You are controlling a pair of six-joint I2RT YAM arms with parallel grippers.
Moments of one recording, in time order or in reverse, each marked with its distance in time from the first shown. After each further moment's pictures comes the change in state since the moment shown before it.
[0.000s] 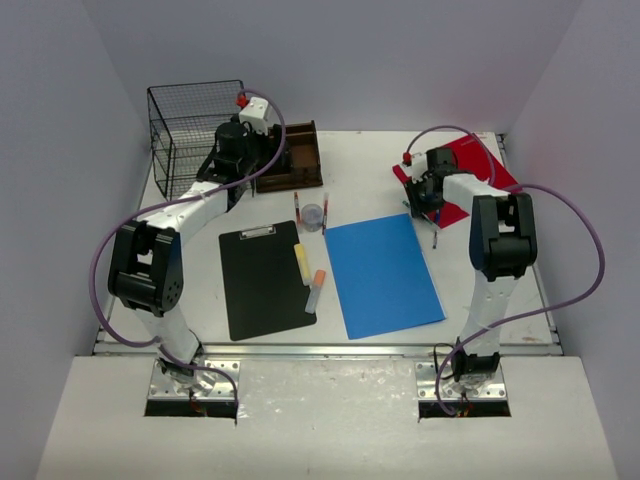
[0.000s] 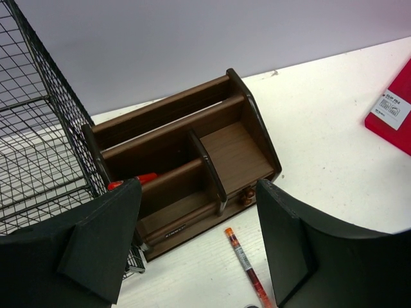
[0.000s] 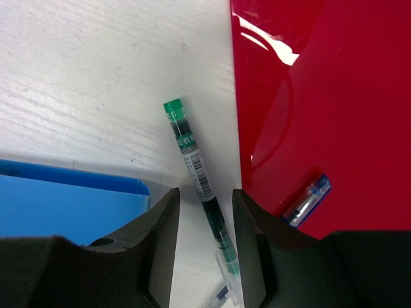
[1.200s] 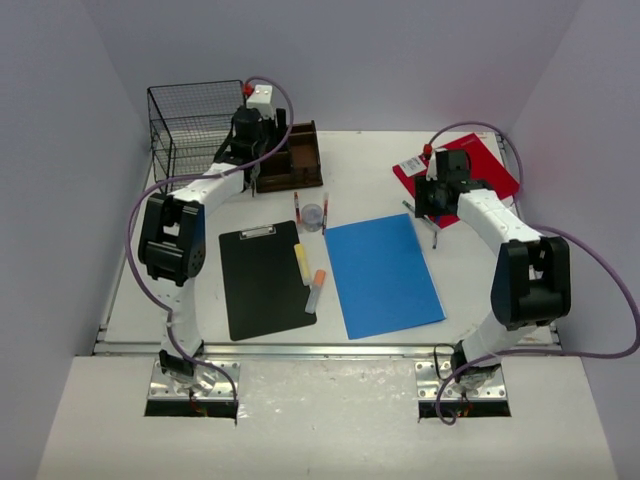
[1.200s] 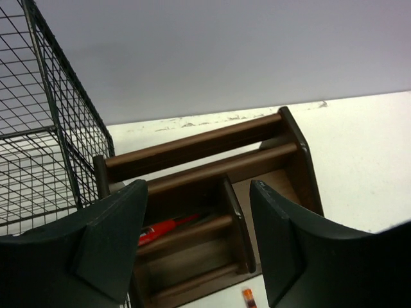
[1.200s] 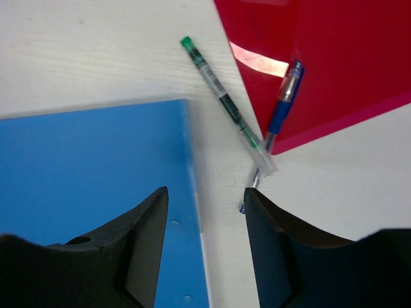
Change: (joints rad) left arm 0.000 0.286 0.288 -0.012 -0.165 -0.056; right arm 0.055 -0.405 -0.217 -0.060 0.113 0.305
